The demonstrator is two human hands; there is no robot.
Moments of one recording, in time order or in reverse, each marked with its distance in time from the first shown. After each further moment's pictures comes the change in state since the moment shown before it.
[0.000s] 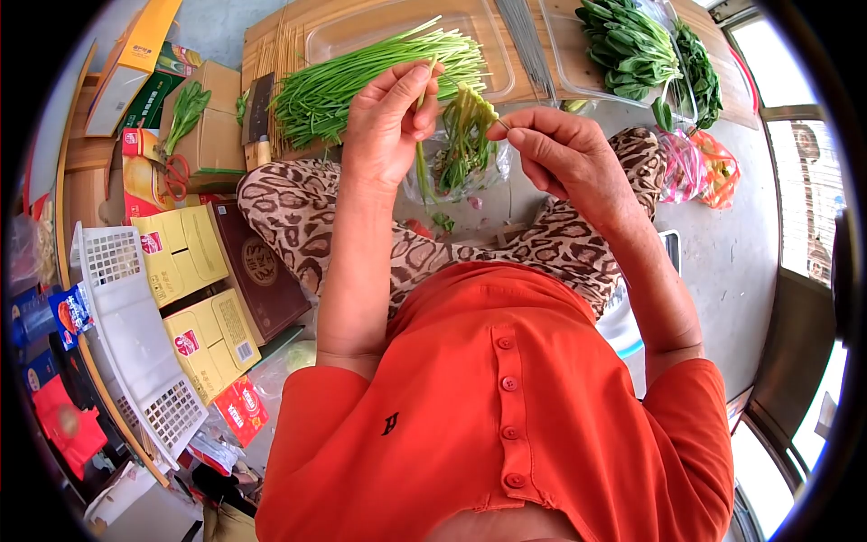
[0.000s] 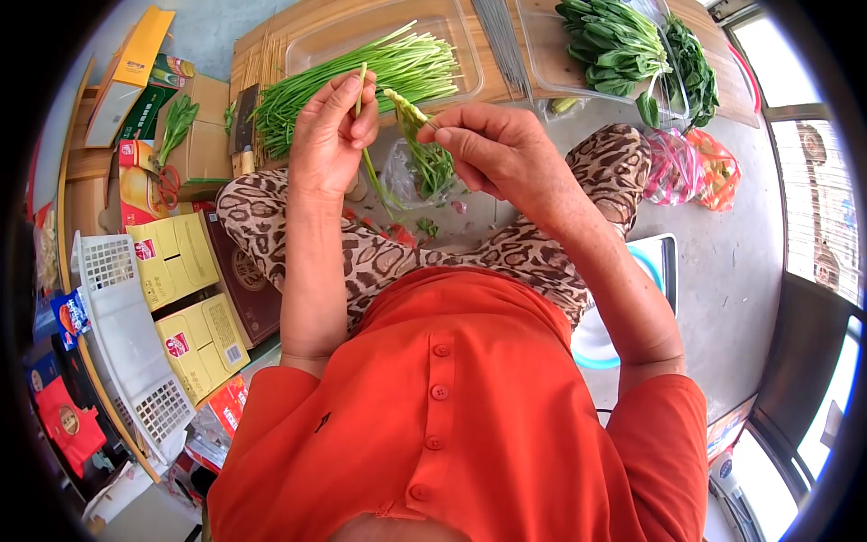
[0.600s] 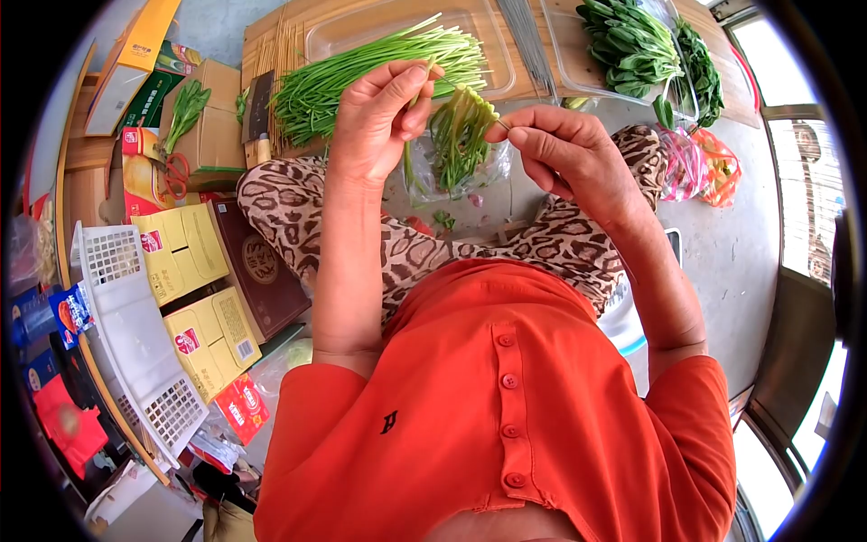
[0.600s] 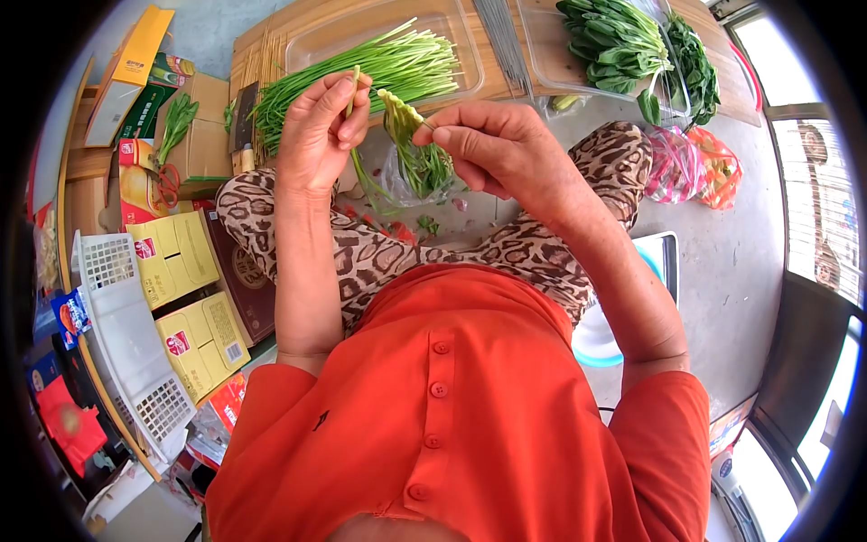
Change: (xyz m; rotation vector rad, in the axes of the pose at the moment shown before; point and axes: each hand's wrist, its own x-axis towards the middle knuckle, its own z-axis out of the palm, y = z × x) left_hand -0.005 0.014 -0.003 0.128 -0.097 -0.009; right_hand -0.002 -0.005 -0.003 0.029 -0.064 0.024
